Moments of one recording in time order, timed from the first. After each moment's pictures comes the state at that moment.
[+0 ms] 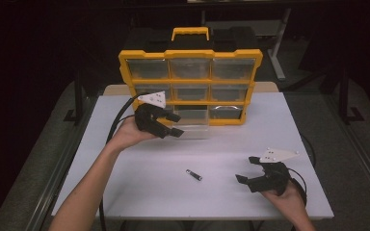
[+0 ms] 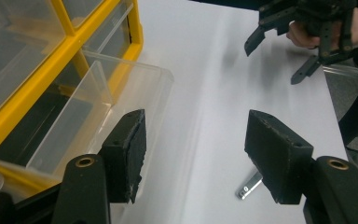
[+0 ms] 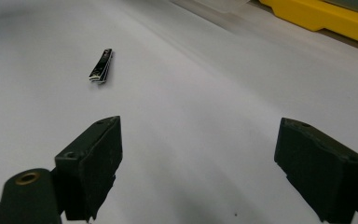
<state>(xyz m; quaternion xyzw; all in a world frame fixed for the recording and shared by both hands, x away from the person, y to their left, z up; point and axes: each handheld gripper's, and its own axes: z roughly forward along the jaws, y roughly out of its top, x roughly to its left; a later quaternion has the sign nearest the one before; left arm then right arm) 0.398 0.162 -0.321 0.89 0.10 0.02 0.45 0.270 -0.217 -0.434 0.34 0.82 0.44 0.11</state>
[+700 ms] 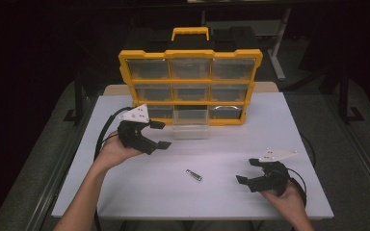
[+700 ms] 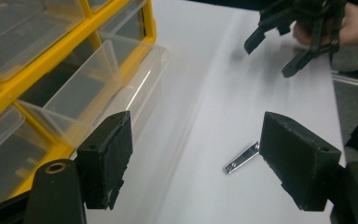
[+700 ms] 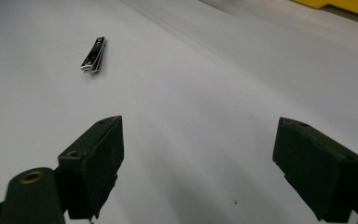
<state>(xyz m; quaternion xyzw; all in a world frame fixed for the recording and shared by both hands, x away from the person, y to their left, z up) 0.350 0.194 -0.330 0.87 0.15 0.07 0.46 0.273 -0.218 -0.440 0.36 0.83 0.43 0.09</state>
